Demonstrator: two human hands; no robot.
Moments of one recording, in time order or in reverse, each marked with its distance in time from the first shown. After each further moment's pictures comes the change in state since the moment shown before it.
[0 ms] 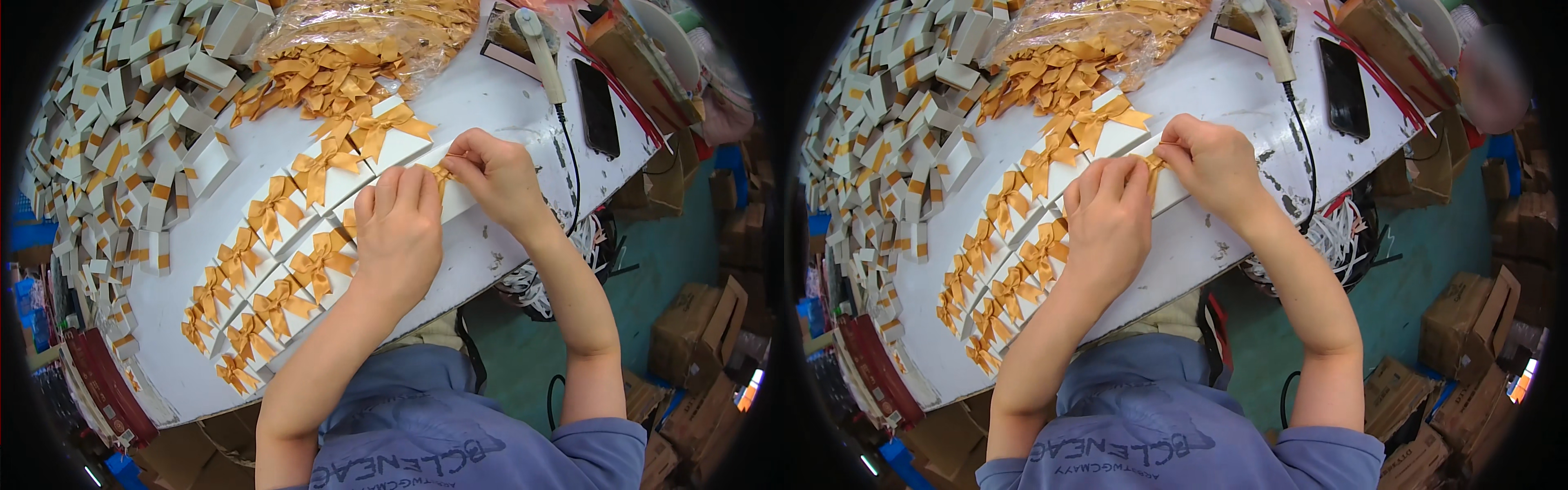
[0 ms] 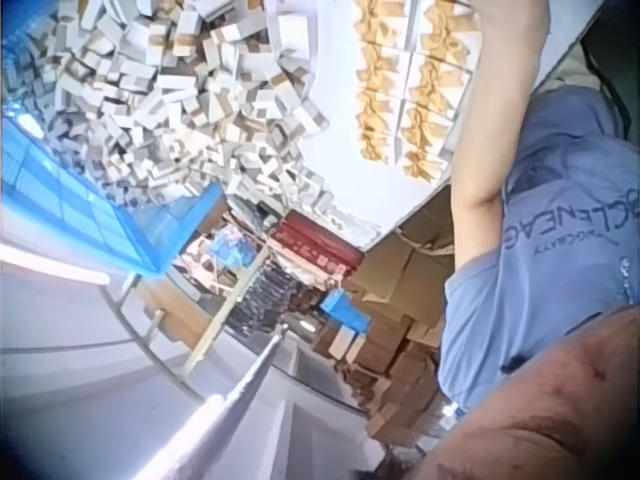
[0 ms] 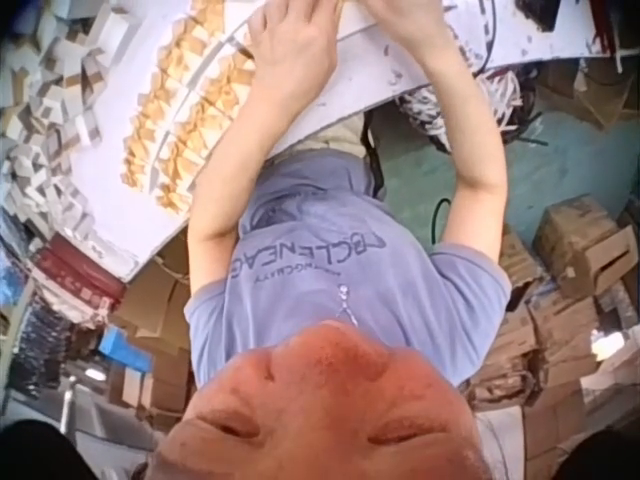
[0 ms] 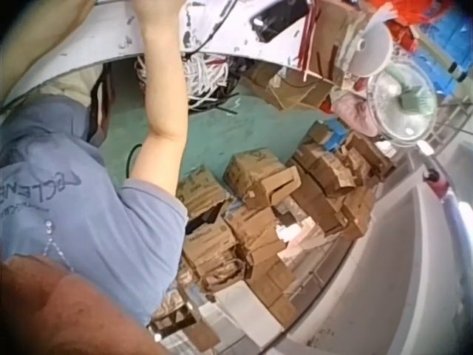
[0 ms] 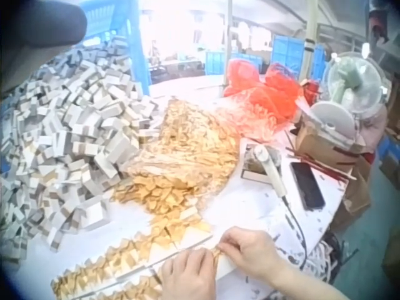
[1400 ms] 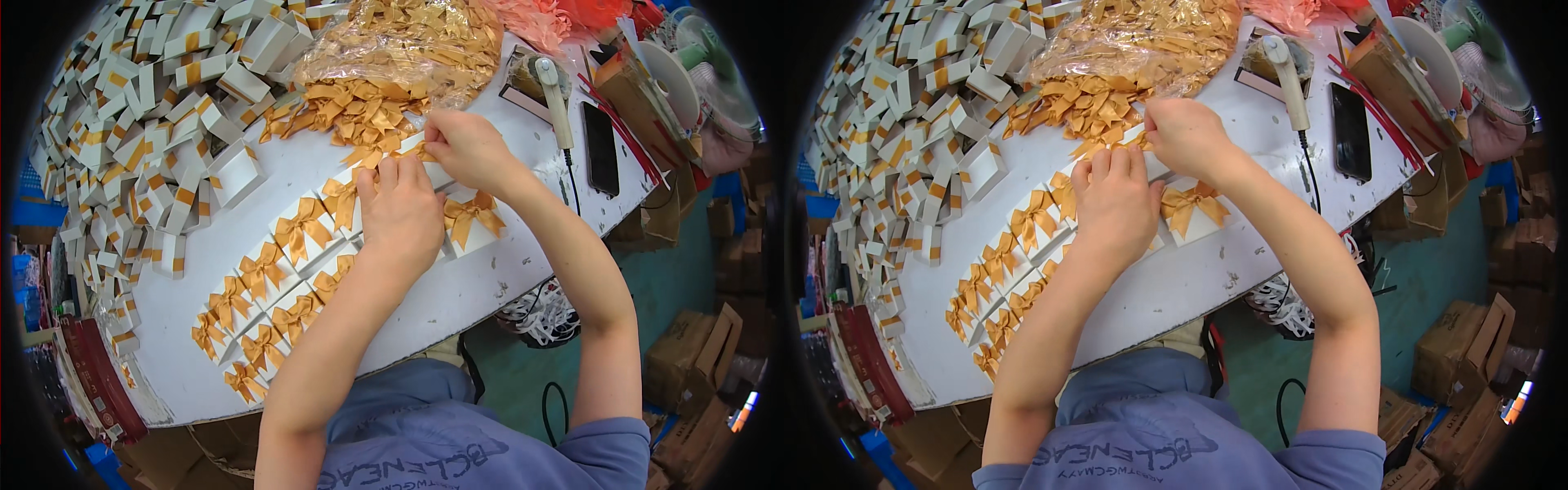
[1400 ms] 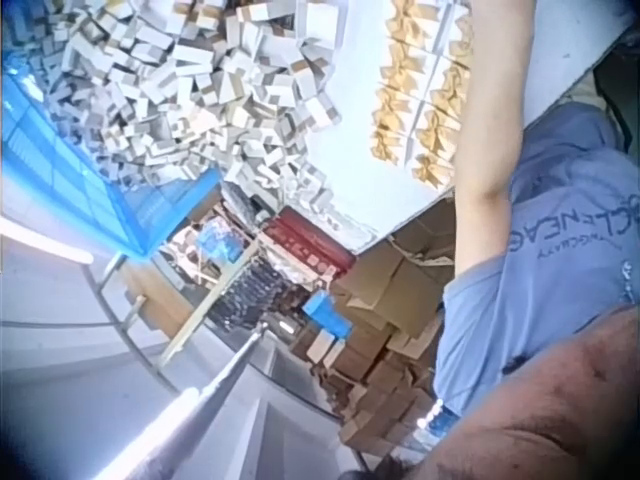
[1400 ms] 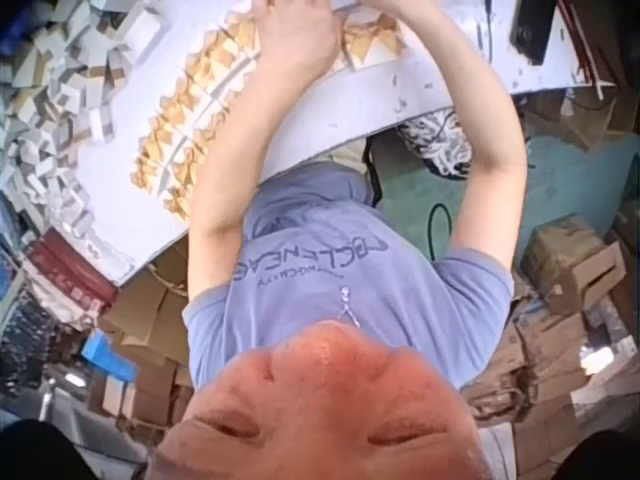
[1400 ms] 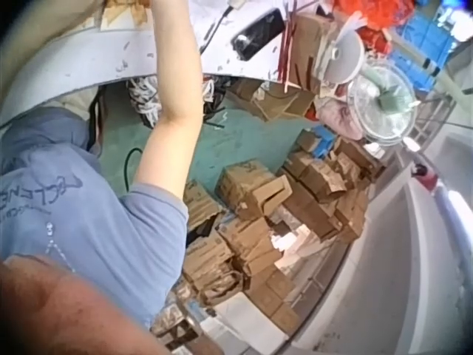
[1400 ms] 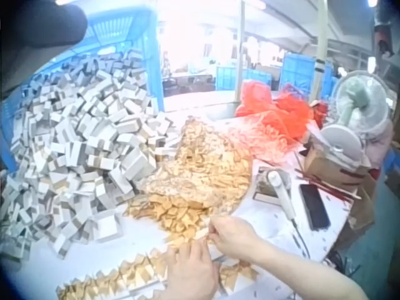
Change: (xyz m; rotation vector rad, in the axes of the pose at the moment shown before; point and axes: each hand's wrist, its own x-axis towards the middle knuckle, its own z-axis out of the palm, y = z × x) left_hand 0.033 -0.028 0.005 0.158 -0.075 -0.094; right_hand 0.083 -0.017 0.018 -0.231 -0.262 -0.075
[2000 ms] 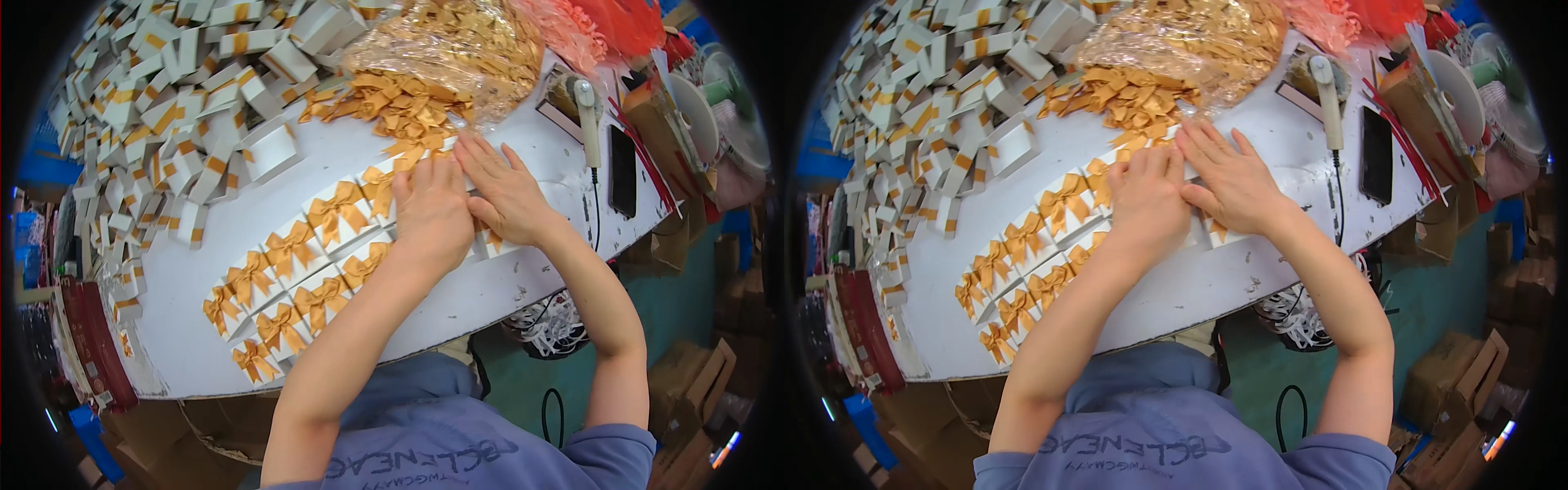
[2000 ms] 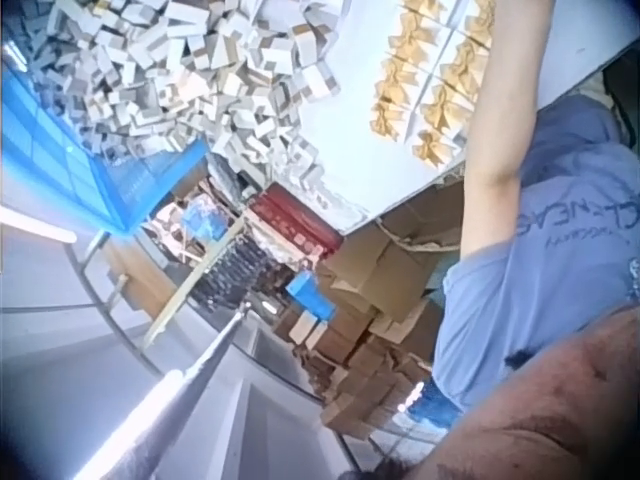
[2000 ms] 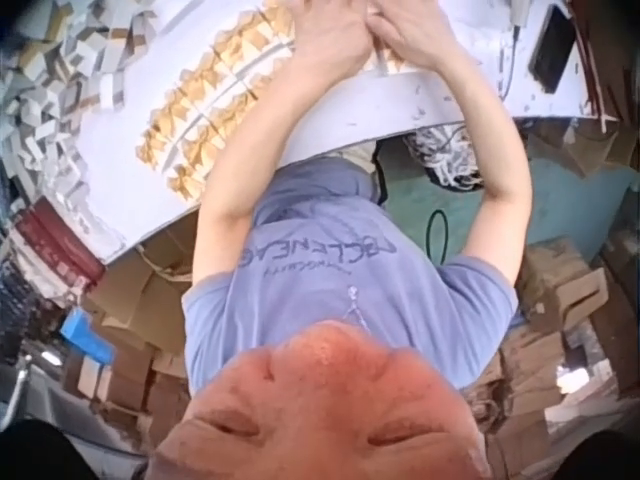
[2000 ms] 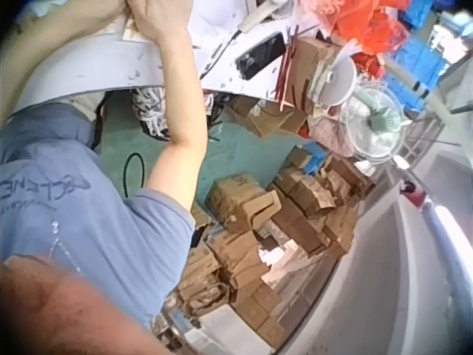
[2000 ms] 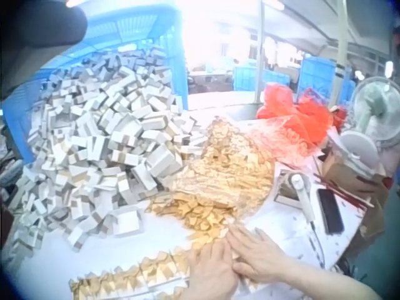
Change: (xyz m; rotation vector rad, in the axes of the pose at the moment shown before) left_hand -0.008 -0.006 0.005 -0.263 0.066 -0.084; right_hand -0.046 0.007 0.005 -0.370 -0.215 -0.353
